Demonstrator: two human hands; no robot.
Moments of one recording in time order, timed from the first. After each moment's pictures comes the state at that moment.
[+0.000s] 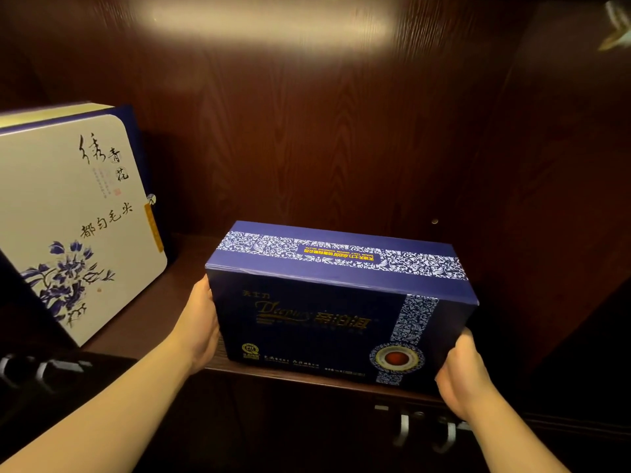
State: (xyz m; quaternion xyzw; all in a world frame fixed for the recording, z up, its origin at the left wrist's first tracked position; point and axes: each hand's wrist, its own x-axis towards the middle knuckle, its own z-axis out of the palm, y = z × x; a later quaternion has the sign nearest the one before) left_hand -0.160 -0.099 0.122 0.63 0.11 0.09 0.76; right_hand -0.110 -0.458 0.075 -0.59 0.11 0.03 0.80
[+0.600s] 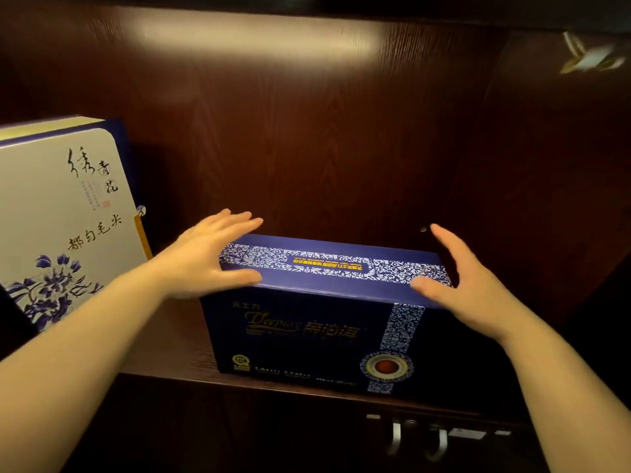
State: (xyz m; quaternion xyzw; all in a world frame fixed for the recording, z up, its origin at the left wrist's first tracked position) left_hand -0.118 -0.058 0.225 0.97 -0.15 0.12 0.17; right_hand -0.086 -0.482 0.215 -0.89 -0.16 -0.03 0.42
